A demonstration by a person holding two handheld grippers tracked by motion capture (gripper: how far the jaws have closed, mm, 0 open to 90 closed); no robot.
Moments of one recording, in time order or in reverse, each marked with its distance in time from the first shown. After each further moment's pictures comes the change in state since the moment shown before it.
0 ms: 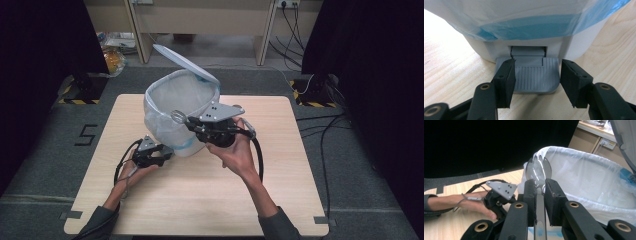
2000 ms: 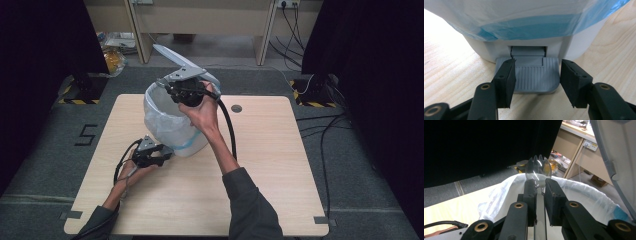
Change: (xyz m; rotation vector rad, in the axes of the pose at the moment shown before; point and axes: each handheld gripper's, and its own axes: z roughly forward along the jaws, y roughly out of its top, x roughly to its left) left arm 0.001 0.000 0.000 0.000 -0.003 0.004; right arm -0.046 0.053 0.103 0.010 -0.119 0.014
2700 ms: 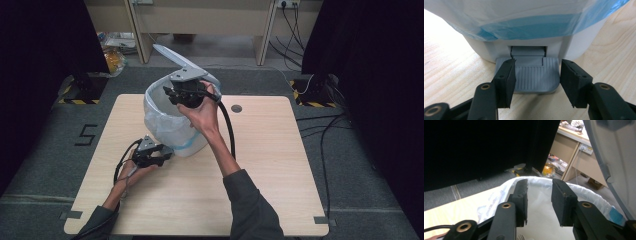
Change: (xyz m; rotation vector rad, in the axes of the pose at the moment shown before) left arm 0.000 0.000 0.000 0.000 -0.001 0.002; right arm 0.004 0.001 -0.007 -0.042 -0.021 0.002
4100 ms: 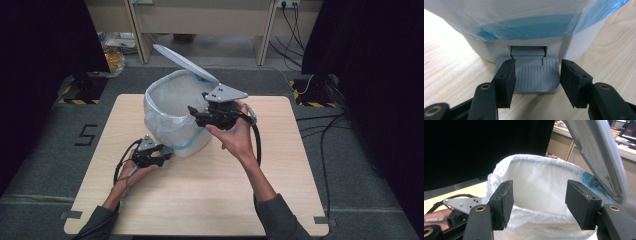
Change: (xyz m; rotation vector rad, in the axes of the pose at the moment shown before) left arm -0.001 0.000 0.000 -0.004 0.000 -0.004; right arm -0.007 -0.045 -0.085 -0.007 -0.018 0.044
